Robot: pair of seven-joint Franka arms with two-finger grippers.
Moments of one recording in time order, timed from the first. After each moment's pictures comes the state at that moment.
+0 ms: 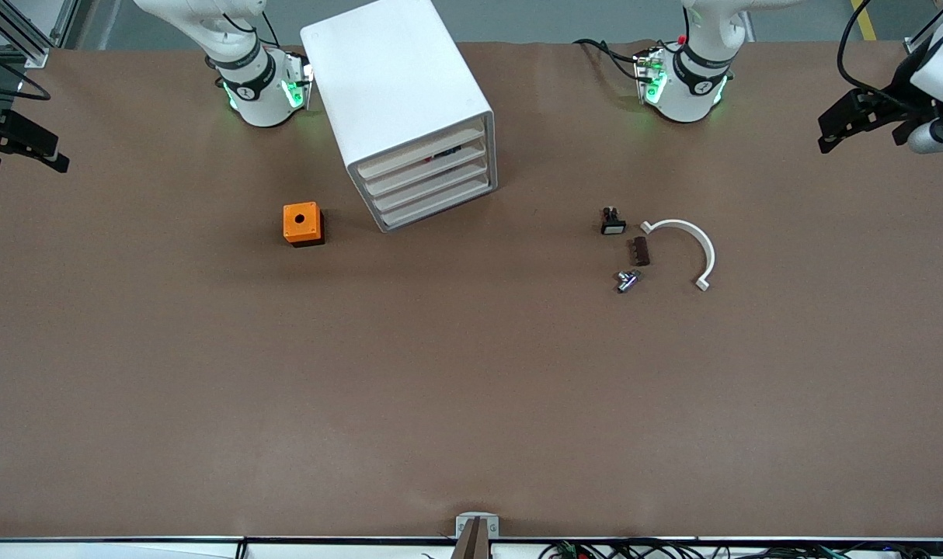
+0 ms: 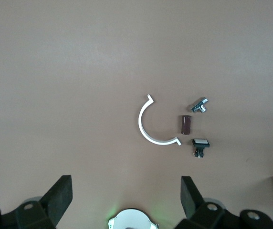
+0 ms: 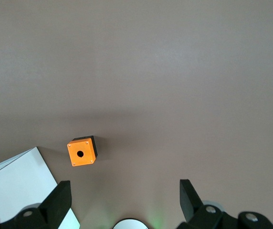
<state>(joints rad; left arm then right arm) 0.04 -0.17 -0.11 -1.66 0.04 1.45 -0.14 -0.05 -0.11 -0.06 -1.62 0.02 1.45 -0.08</state>
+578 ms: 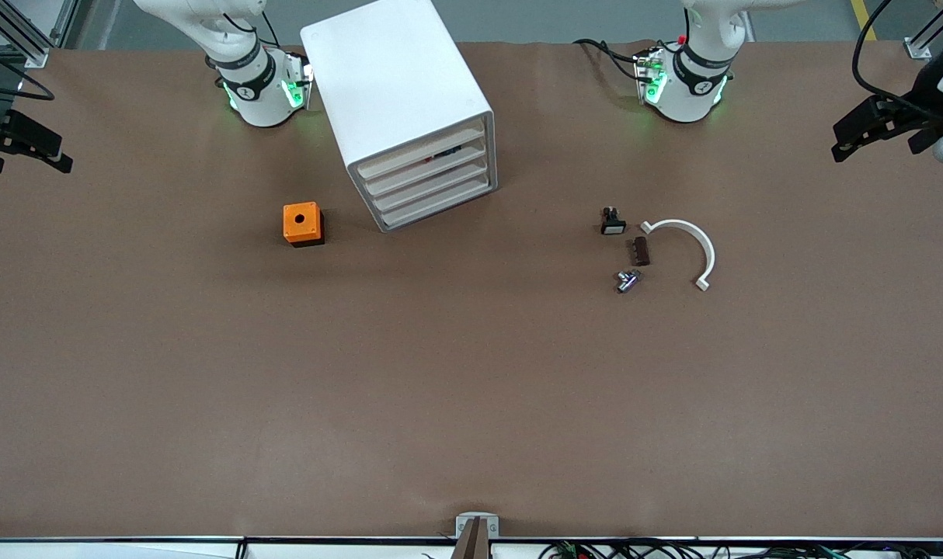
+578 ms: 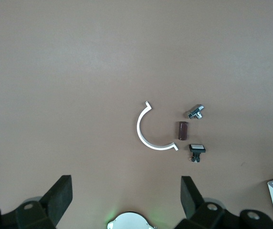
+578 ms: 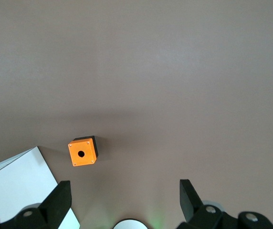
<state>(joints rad) 0.04 -0.09 -0.11 -1.54 0.04 1.41 -0.14 -0.04 -0.11 -0.05 -1.62 0.02 1.45 -0.08</state>
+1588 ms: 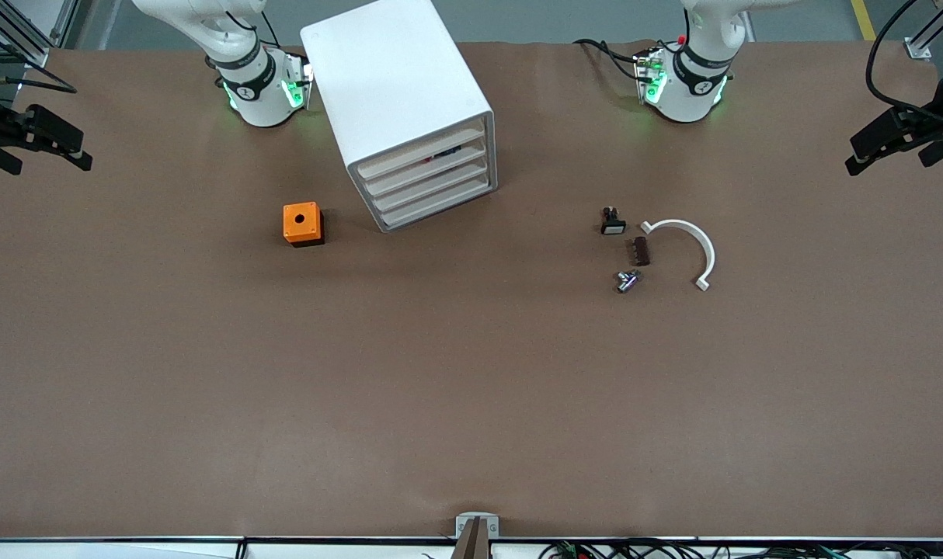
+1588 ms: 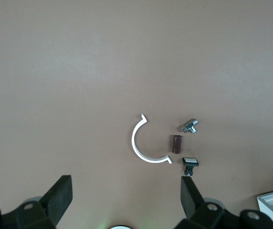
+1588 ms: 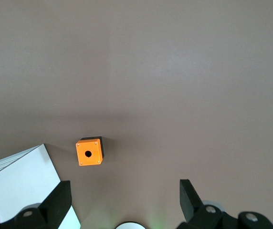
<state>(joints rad) 0.08 -0.09 -0.10 -1.56 0.00 1.48 -0.14 0.01 -0.12 -0.05 -1.62 0.02 1.46 -0.08</state>
